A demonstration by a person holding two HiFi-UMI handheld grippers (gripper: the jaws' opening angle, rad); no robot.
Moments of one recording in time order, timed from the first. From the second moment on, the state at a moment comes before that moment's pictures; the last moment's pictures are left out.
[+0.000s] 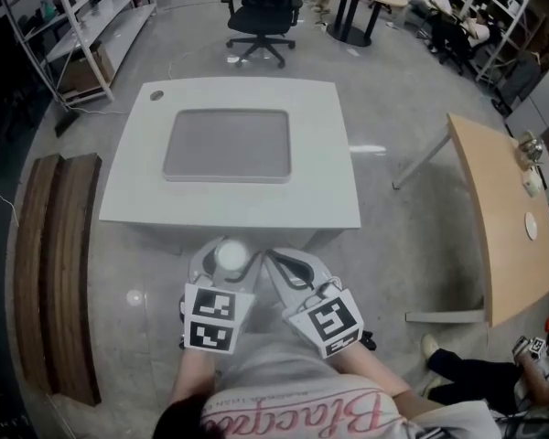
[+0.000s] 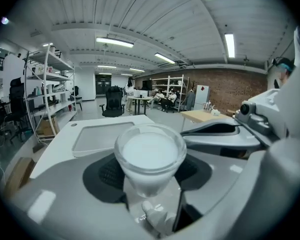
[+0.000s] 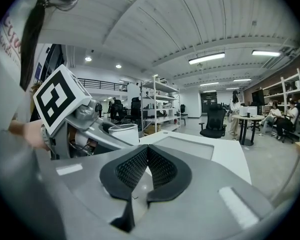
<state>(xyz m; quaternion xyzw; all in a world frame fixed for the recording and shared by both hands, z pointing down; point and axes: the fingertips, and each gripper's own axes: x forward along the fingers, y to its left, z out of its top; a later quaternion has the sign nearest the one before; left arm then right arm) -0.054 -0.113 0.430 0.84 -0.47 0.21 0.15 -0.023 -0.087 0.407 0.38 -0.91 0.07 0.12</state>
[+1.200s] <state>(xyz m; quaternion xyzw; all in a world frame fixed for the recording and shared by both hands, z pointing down) -0.075 -0.361 0.508 0.82 -0.50 0.24 0.13 -0.039 -0.297 0.427 0.32 -0.92 0.16 0.14</state>
